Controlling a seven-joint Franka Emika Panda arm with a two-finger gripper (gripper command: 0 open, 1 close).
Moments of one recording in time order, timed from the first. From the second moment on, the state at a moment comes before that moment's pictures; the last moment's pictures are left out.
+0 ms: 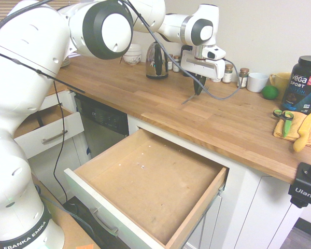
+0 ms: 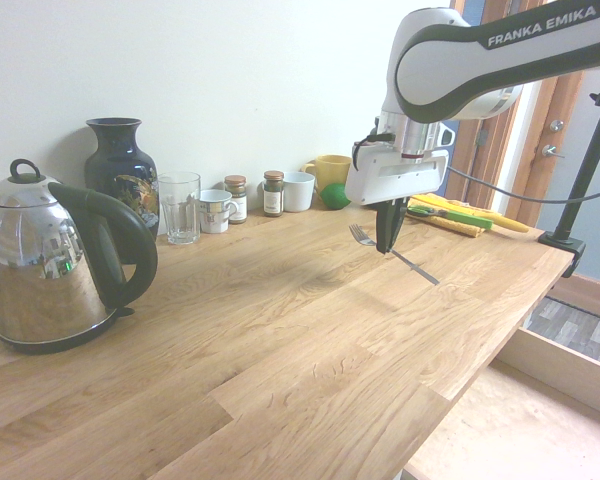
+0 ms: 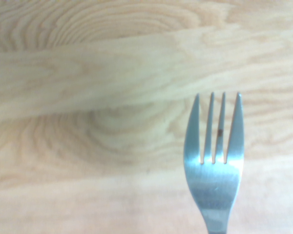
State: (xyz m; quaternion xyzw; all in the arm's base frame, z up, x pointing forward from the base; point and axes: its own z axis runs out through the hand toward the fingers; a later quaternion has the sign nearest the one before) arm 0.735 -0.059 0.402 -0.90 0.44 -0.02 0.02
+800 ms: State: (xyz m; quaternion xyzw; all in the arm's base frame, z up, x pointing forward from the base) arm 0.601 -0.069 0.386 -0.90 0.42 -0.03 0.03
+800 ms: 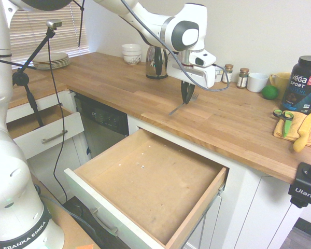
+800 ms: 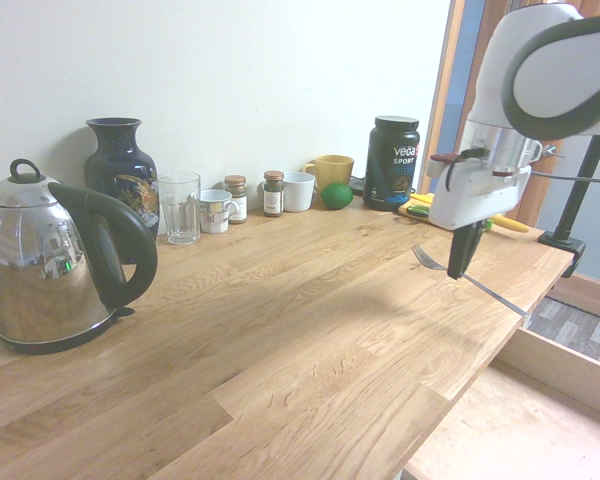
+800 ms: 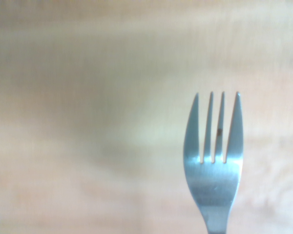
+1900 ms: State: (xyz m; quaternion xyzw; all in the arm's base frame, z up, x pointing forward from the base) arm 0.375 -0.061 0.318 -0.90 0.43 -0.02 0.03
